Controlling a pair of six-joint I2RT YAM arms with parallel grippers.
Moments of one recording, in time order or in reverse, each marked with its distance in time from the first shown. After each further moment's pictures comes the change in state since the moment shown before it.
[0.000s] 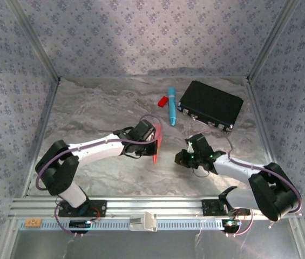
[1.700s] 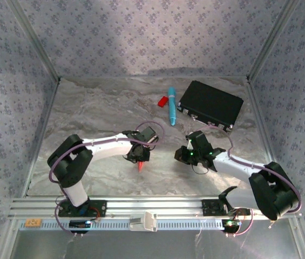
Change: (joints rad) left arm -0.021 0.131 0.017 -0.213 -0.214 0.001; right arm -0.002 0.014 0.052 -0.026 0.039 0.003
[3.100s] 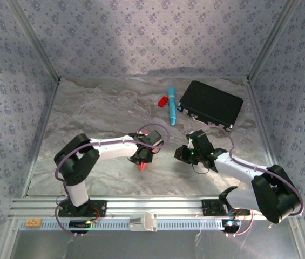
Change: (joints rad) left arm -0.057 0.062 0.034 -0.003 -0.103 -0.078; right arm -0.008 -0.040 0.000 -0.005 0.000 0.000
